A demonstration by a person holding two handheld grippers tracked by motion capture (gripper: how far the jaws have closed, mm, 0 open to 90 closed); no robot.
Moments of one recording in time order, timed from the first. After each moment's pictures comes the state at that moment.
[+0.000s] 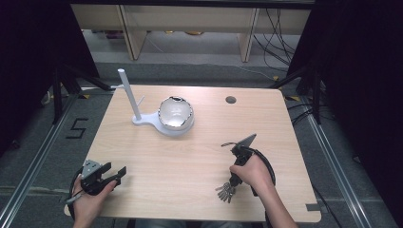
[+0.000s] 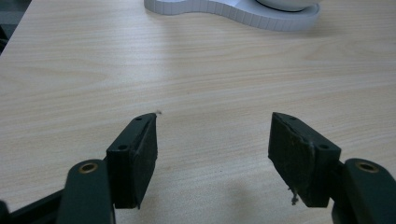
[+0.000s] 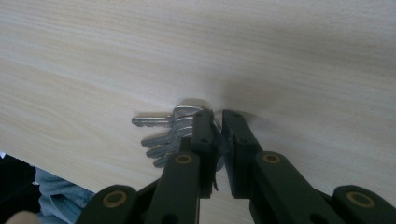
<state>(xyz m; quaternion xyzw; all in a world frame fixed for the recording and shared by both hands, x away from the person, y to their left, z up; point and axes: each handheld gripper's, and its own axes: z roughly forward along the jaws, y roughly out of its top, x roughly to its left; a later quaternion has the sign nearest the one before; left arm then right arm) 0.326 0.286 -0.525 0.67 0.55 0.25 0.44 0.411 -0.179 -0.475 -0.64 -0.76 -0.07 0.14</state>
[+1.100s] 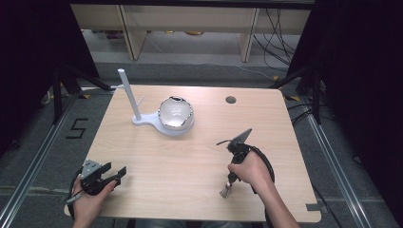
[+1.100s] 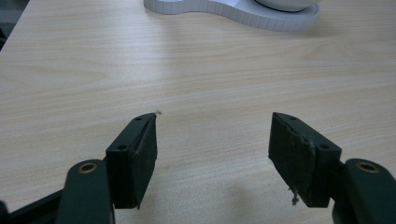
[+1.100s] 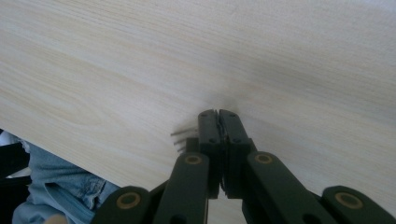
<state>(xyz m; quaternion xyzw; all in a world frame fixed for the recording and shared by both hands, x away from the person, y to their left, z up) 0.326 0.286 -0.525 0.67 0.55 0.25 0.44 0.408 -0.164 -0.446 -0.61 -0.78 -0.06 0.11</state>
